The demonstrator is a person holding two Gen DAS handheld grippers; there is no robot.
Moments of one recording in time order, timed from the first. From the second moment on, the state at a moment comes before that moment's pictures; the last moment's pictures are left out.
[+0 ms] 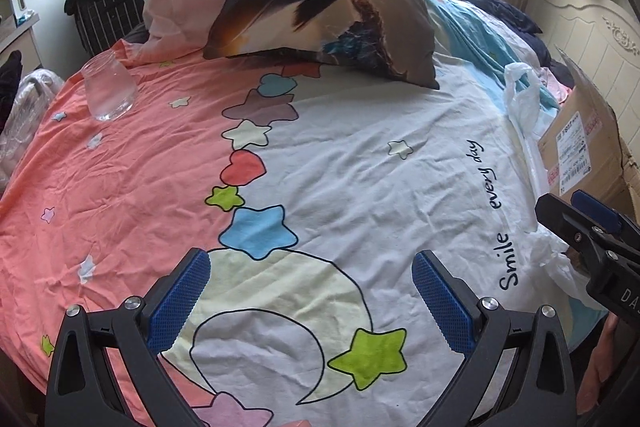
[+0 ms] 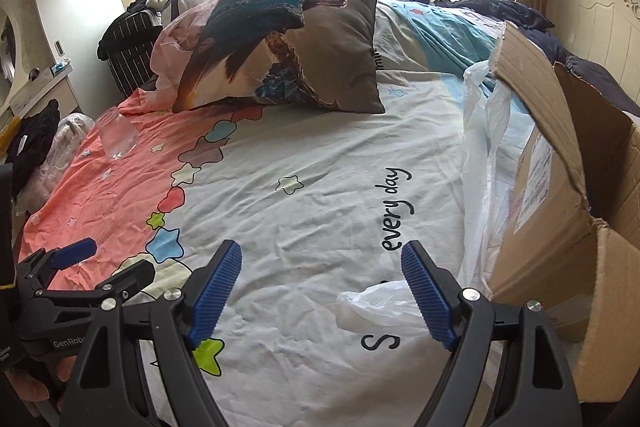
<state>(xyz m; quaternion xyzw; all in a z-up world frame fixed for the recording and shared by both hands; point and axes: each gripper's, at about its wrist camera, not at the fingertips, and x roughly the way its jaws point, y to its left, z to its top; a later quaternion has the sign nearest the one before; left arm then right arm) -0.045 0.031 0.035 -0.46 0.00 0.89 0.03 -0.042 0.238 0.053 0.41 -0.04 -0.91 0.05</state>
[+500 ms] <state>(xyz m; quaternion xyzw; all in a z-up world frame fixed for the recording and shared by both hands) -0.059 0.017 0.013 -0.44 0.03 0.90 -0.01 -0.062 0.200 0.024 0.43 -0.05 -0.90 0.05</state>
